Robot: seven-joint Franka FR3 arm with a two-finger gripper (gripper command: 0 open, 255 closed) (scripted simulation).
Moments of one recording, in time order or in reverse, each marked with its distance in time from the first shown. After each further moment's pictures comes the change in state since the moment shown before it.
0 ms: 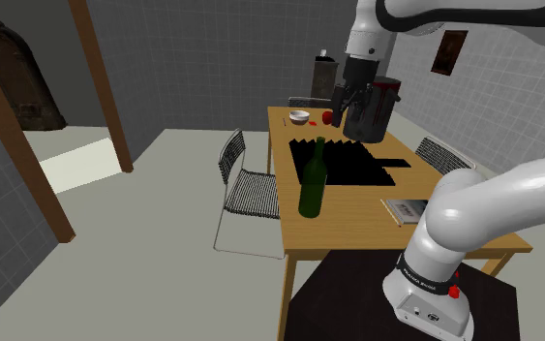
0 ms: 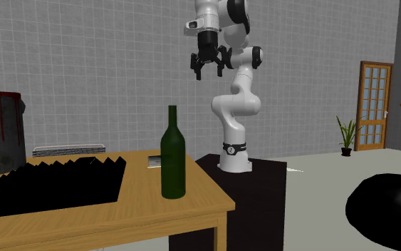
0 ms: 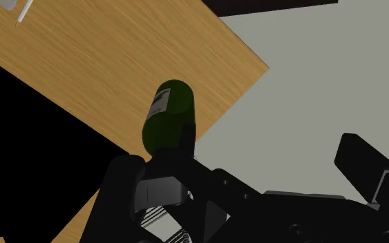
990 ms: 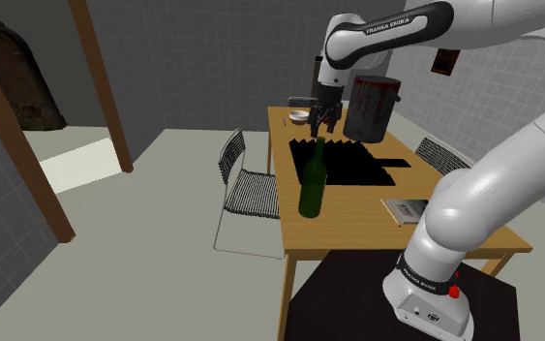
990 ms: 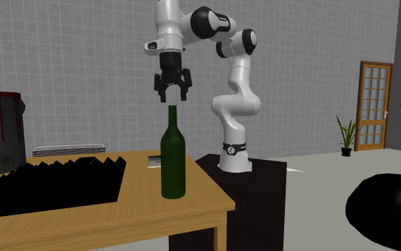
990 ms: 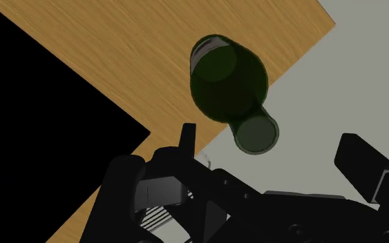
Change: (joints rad) arm -0.013 0.404 -0.170 0.076 -0.052 0.290 -0.204
